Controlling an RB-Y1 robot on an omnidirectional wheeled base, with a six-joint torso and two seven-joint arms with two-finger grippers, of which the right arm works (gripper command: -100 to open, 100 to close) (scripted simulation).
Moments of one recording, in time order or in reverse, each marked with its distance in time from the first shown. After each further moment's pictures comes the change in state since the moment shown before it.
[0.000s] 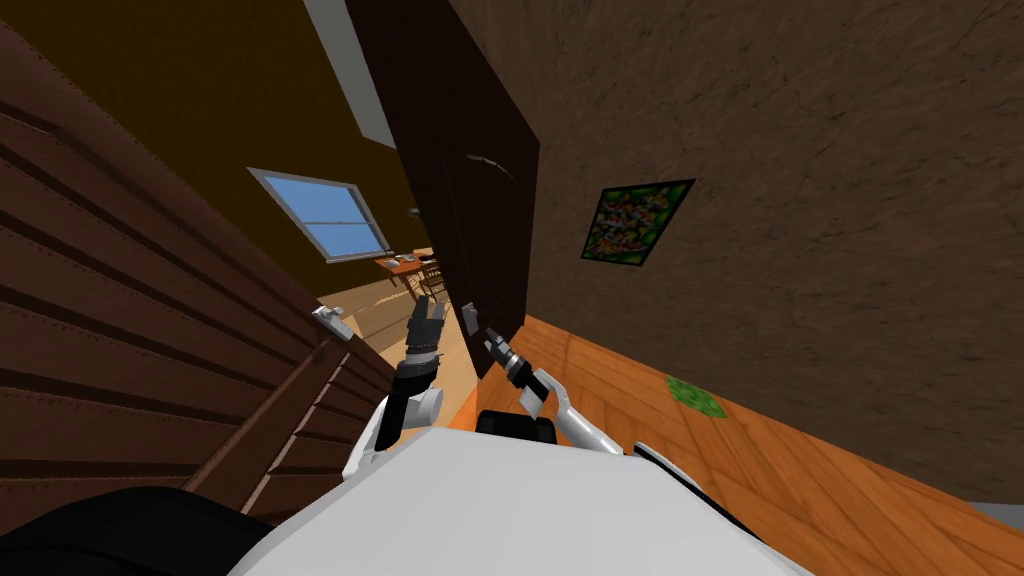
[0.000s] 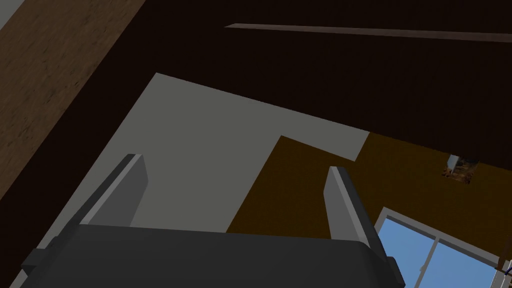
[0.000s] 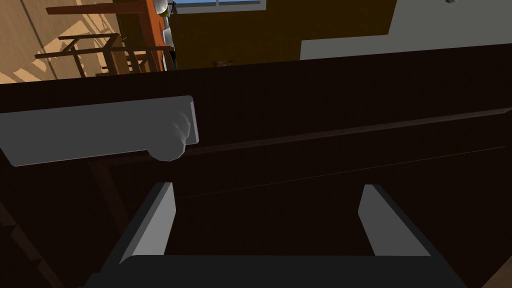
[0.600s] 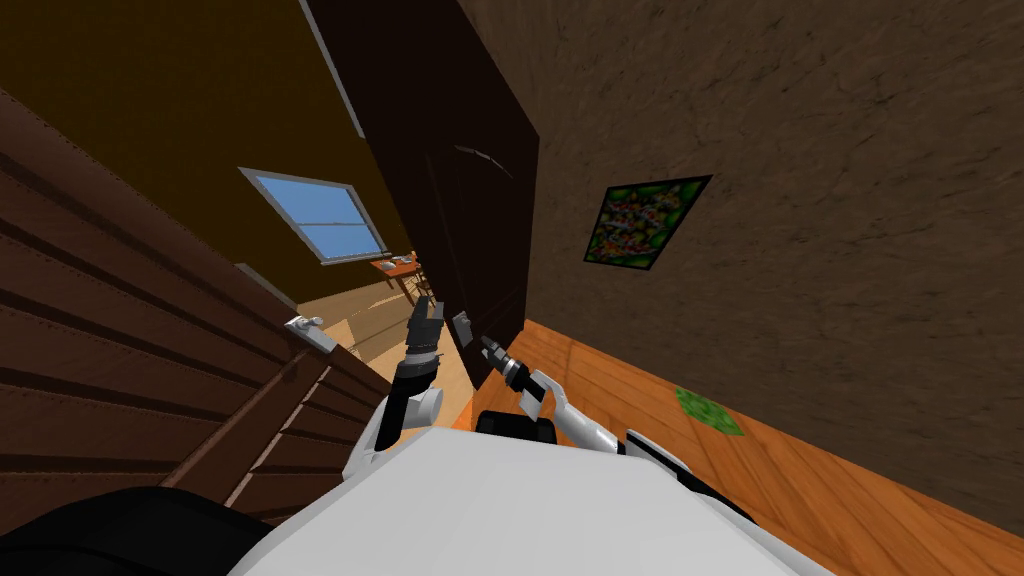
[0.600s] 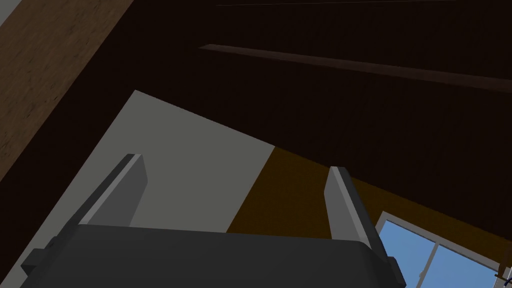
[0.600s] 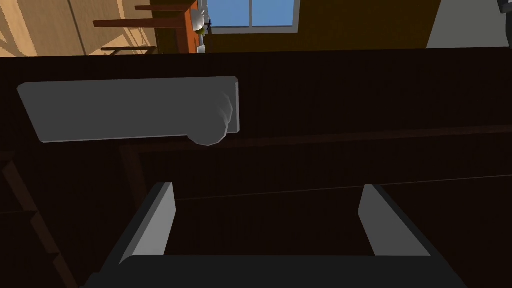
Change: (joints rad) arm -0.067 -0.010 0.092 0.093 -0.008 0.014 -0.023
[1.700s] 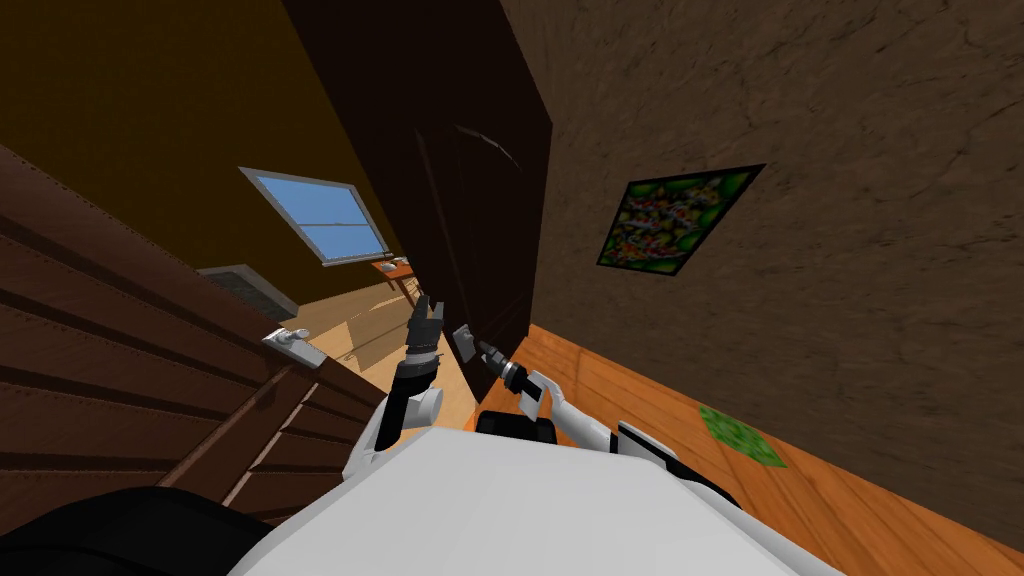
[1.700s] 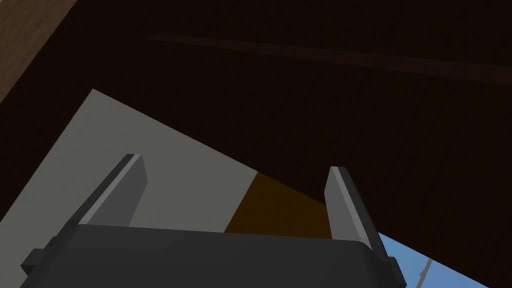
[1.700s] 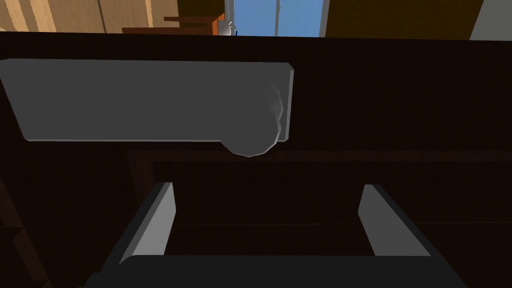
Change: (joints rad) arm -0.050 0.022 0.054 0.112 -0.002 -0.002 -0.006
